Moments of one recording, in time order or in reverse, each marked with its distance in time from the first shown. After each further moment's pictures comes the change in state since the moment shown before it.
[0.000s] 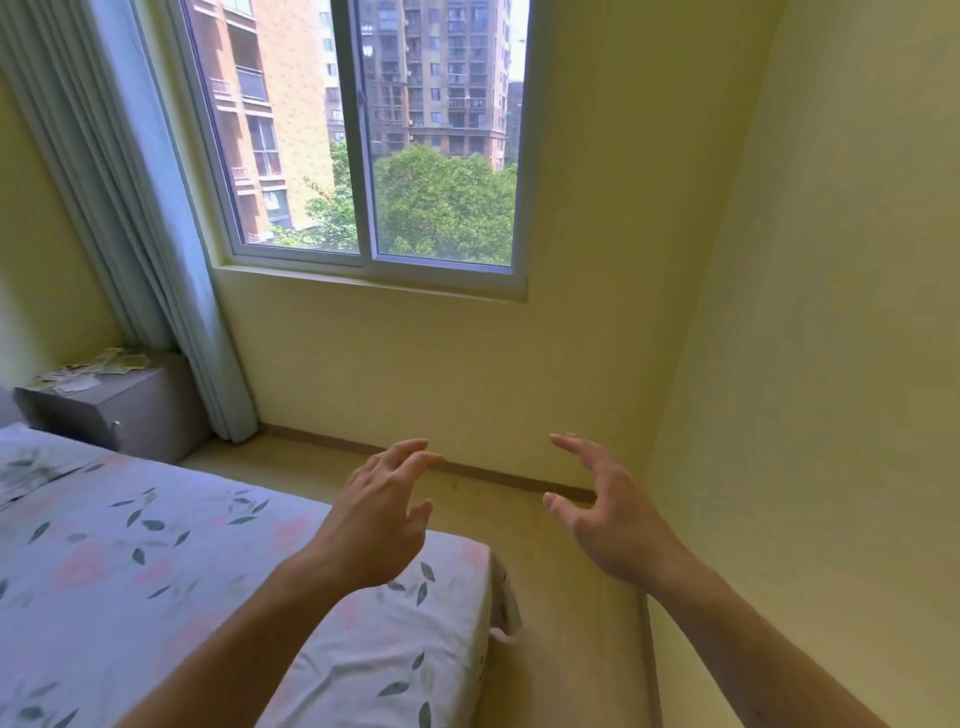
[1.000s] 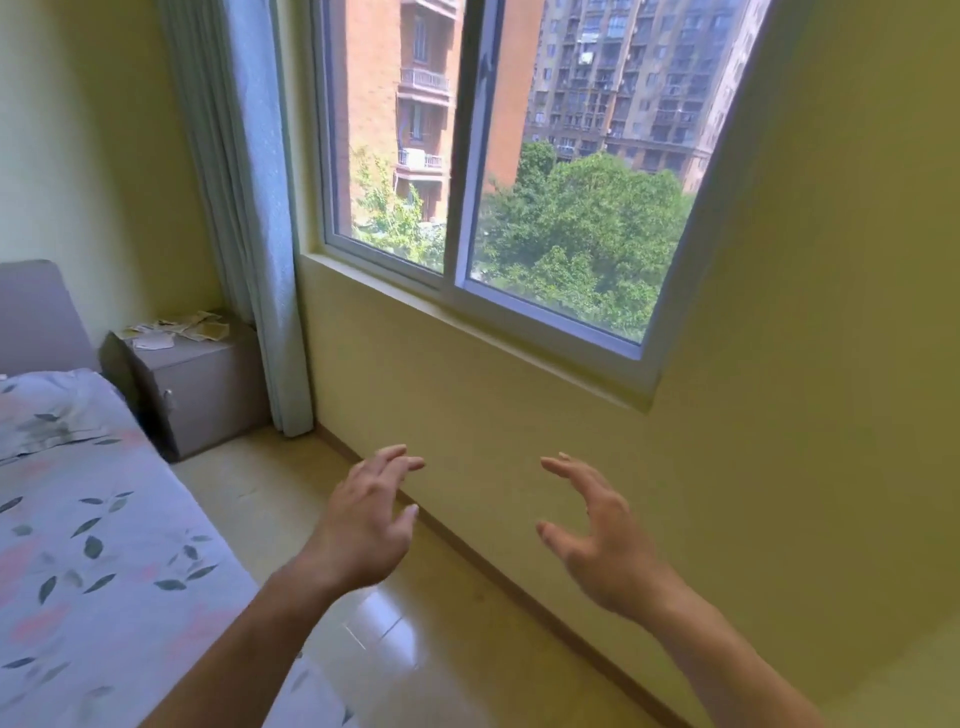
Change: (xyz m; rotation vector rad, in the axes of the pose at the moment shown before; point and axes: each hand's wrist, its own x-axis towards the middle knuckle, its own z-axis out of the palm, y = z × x) left_hand 0.531 -0.155 0.118 -0.055 0.234 -0.471; right_hand 0.643 0.174 0.005 0.009 -0.338 -0.252
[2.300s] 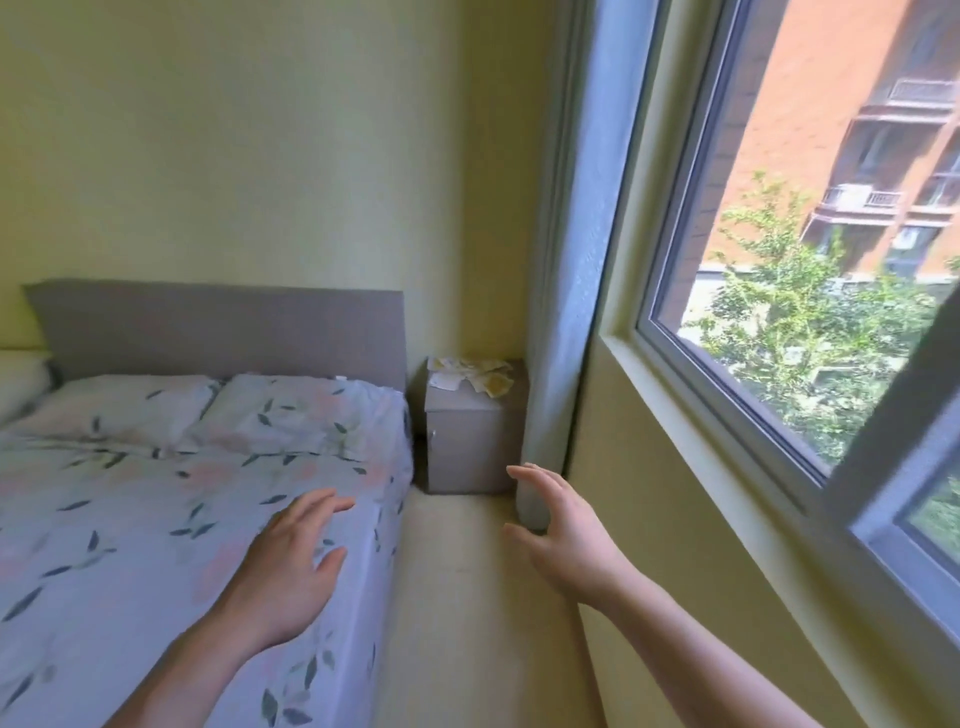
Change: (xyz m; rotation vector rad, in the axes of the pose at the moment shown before) left_hand 0.378 -0.320 -0.097 0.236 0.407 -0.868; right_hand 0.739 -0.100 0.257 0.071 -0.647 -0.628
